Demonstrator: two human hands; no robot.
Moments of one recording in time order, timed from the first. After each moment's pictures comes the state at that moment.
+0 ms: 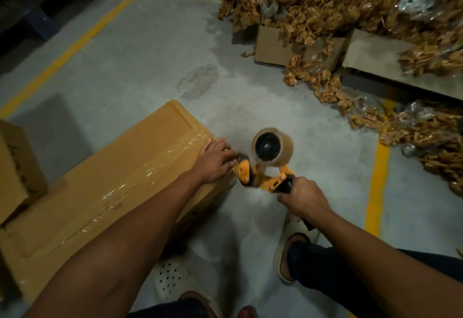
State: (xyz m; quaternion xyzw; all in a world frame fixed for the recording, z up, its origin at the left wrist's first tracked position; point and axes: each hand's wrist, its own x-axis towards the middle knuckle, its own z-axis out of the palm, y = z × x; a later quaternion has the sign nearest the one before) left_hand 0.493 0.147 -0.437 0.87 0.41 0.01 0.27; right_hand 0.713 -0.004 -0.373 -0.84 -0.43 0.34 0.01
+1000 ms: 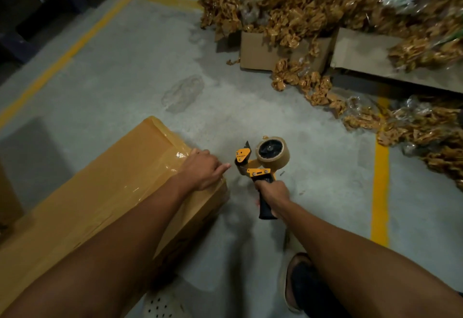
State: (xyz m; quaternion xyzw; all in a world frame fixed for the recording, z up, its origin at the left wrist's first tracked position) left_hand 0.521 0.185 -0.430 0.90 0.40 -0.12 0.14; right_hand 0.702 0.063 -0.462 -0.81 -0.13 0.50 0.30
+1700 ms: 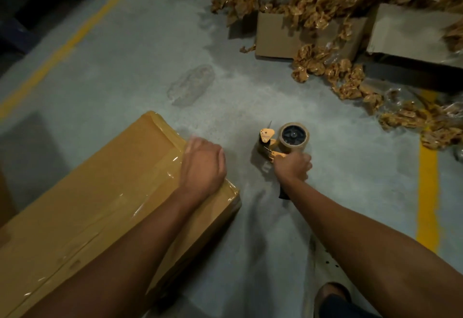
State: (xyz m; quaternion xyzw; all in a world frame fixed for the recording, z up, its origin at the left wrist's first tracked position) left_hand 0.519 0.197 -0.464 0.82 0.56 0.08 0.10; right_hand 0.724 0.173 -0.542 -0.91 -0.20 0.29 0.20
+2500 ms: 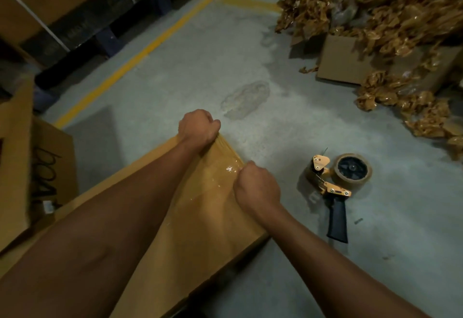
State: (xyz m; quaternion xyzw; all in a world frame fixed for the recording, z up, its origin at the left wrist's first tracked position) left_hand 0.428 0.341 -0.449 0.64 0.75 0.11 0.14; right_hand 0.567 0.187 -0.424 -0.72 -0.60 0.34 0.10
